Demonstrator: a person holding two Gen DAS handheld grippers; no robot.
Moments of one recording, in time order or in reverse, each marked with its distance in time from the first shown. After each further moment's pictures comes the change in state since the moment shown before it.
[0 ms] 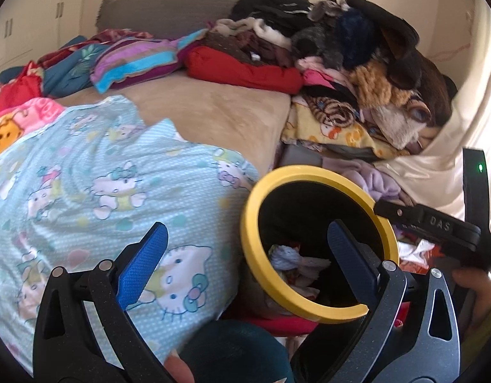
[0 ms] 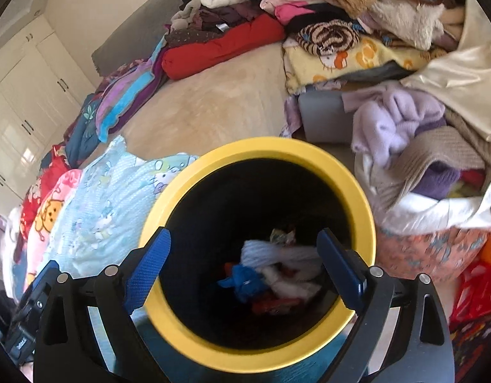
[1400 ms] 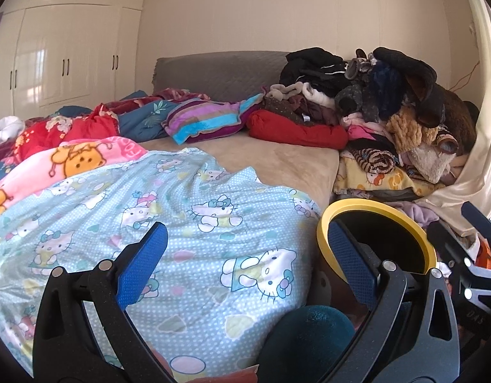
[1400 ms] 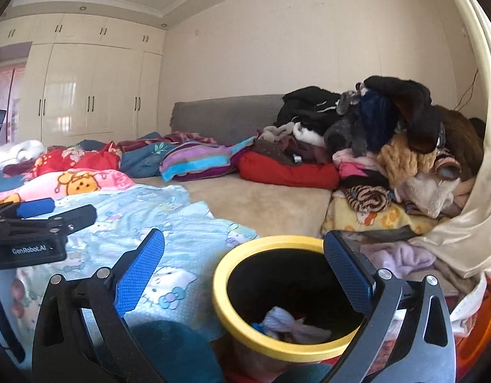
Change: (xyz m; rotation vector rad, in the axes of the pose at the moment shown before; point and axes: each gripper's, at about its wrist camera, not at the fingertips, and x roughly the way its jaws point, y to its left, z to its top) left arm -0.102 0.044 -0.062 0.013 -0.312 0.233; right arm -0.092 0.106 -0.138 -0.521 -0.626 0.022
